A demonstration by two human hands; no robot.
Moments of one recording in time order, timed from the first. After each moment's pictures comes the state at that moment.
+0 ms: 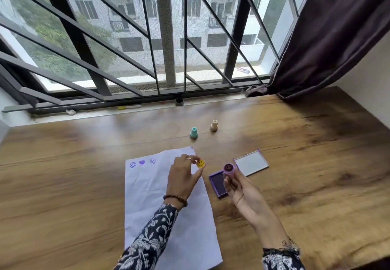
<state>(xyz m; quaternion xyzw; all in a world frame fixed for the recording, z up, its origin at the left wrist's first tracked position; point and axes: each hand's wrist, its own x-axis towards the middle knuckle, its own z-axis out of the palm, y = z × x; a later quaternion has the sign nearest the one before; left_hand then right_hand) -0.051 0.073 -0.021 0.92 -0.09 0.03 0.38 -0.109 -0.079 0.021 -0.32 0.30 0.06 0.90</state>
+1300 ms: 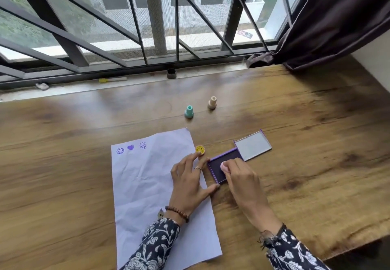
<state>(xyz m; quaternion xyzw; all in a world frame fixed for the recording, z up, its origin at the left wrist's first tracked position) -0.086 0.061 -0.062 0.93 -0.16 0.01 0.32 -0.111 -0.081 -0.004 -0.99 -0.01 -0.07 0.14</state>
